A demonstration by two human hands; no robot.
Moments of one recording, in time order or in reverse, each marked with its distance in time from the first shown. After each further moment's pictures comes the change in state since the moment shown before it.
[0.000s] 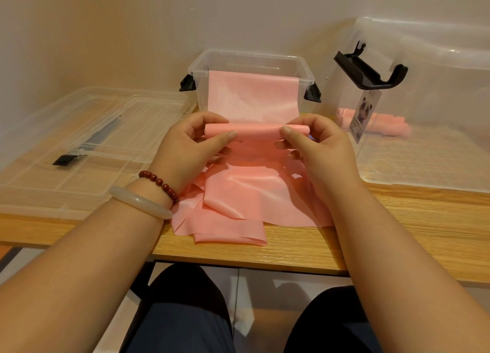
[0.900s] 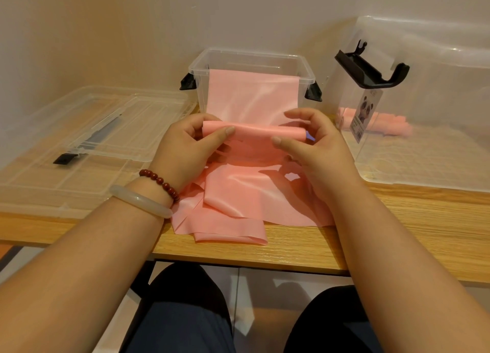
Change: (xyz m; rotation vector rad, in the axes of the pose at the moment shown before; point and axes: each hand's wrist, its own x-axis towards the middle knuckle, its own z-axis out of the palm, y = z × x) left_hand 0.003 -0.005 -0.001 0.058 0.039 0.005; right_hand -0.003 -0.002 -0.002 -0.051 -0.103 0.014
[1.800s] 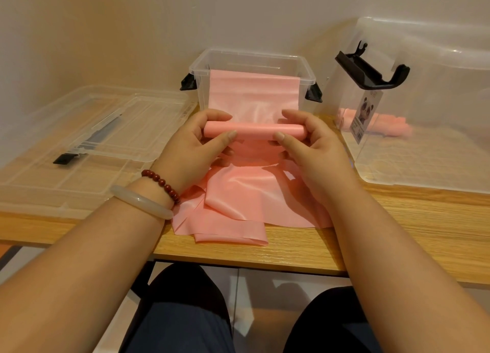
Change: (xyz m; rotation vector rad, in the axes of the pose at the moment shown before) left_hand 0.002 -0.003 0.003 -0.084 -0.124 0.012; right_hand 0.004 0.007 0.003 -0.049 0.011 -0.051
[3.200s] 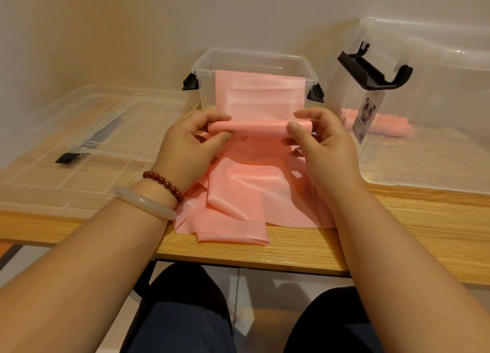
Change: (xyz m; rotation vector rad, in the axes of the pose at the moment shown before) left_hand 0.003 -0.004 -0.006 0.295 0.180 0.195; right_hand 0.003 0.001 -0.001 -0.019 0.128 -0.077
